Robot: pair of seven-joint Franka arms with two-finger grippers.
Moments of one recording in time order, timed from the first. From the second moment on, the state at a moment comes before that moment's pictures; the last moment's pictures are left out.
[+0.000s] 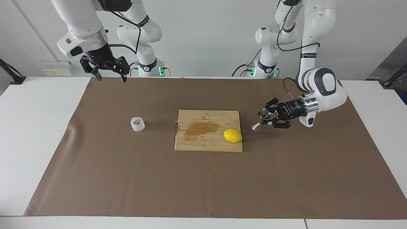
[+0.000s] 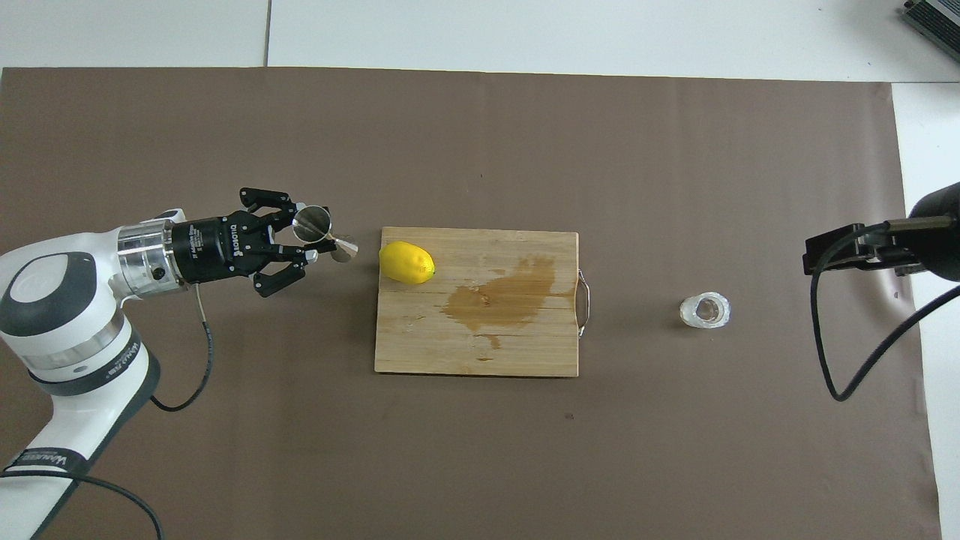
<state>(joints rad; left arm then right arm) -0.05 0.11 -0.03 -2.17 -1.62 1.88 -1.00 0.05 -0.03 0.00 -1.56 -0.02 1.49 0.09</state>
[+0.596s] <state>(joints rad) -0.43 0.06 -0.03 -2.23 -1.98 2.29 -0.97 0.05 -0.03 0.00 -1.56 -0.02 1.49 0.09</state>
